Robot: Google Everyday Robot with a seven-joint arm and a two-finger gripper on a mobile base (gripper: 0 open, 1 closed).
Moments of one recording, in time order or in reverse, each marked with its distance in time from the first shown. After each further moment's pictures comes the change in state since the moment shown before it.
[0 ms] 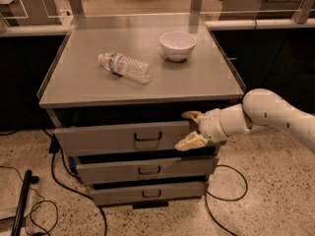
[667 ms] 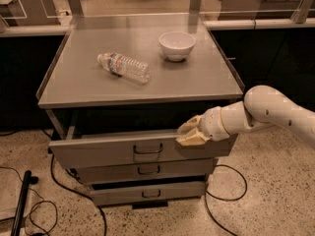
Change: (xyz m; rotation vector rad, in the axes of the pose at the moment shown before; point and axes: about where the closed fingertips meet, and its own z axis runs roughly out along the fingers) arm -0.009 -0.002 -0.008 0.000 0.000 0.000
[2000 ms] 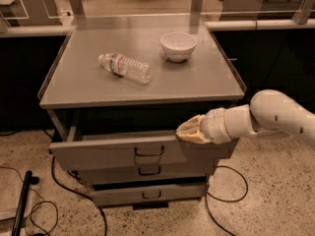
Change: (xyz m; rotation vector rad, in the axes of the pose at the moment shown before) arm -0.016 0.011 -0.013 0.061 -0.044 -0.041
